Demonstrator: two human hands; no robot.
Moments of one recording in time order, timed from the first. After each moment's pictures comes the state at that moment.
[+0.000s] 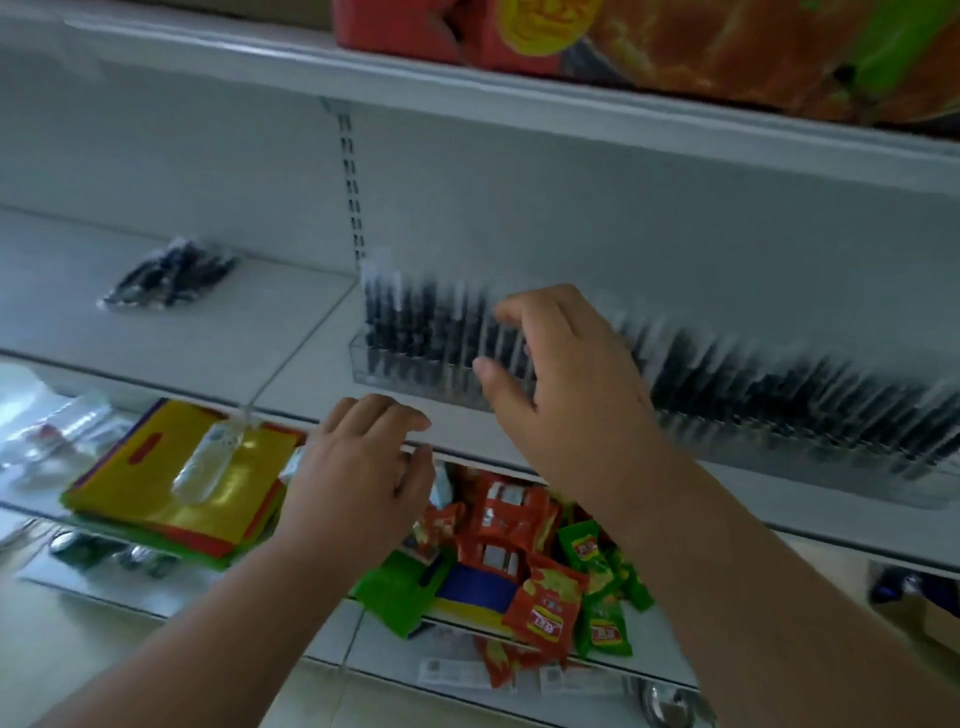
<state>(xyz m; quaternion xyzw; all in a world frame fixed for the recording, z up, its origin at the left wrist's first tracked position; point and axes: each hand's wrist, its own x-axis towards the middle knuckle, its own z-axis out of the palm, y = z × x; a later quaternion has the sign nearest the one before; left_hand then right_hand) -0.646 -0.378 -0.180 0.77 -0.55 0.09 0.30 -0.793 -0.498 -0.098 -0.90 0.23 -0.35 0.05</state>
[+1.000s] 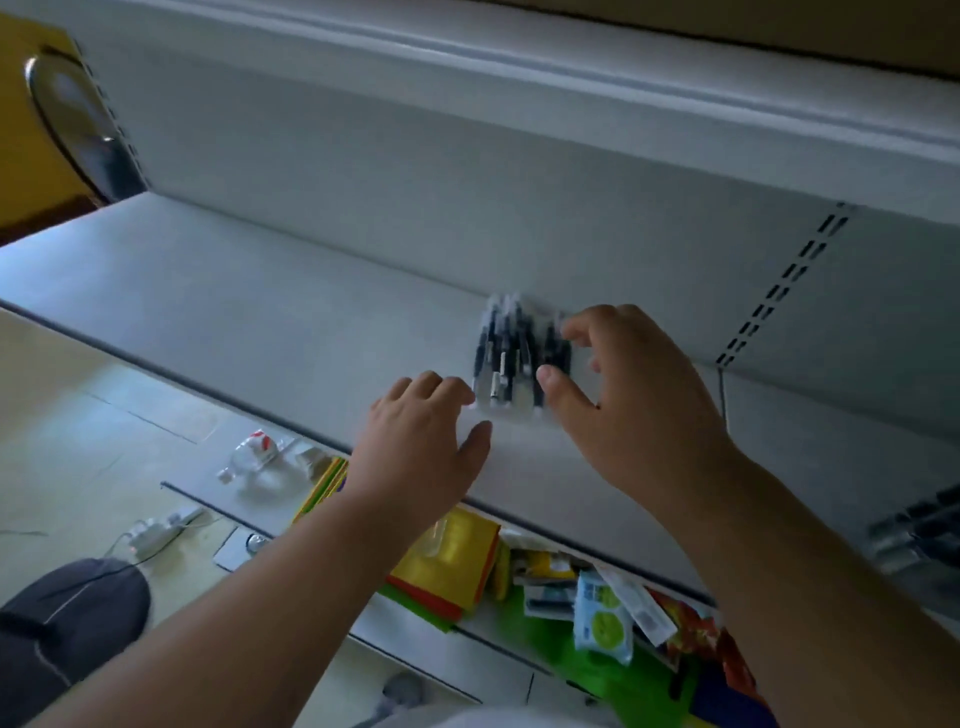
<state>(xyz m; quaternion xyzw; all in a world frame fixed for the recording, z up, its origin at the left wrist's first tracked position) -0.226 -0.297 -0.185 0.86 -0.45 0.00 0.24 -0.364 -0.419 -0.109 -0.93 0.27 -0.24 0.11</state>
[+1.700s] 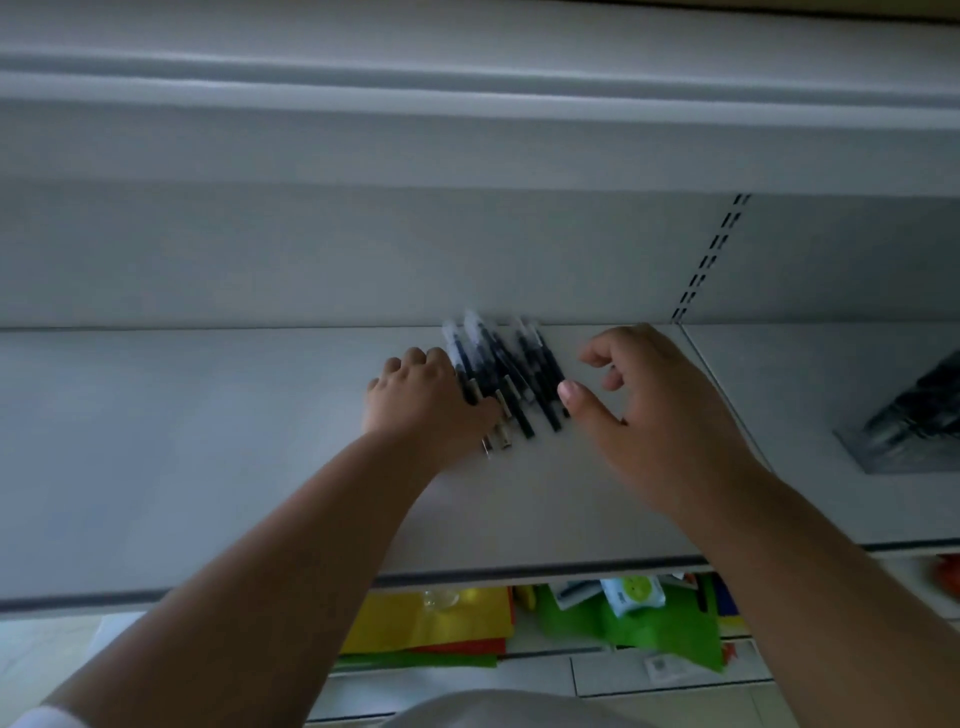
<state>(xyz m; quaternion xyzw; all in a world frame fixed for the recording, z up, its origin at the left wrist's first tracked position) -0.120 -0.393 -0.182 0.82 -0.54 -0.11 0.11 -0.320 -0.400 -0.133 -0.84 0.46 -0.29 0.09</state>
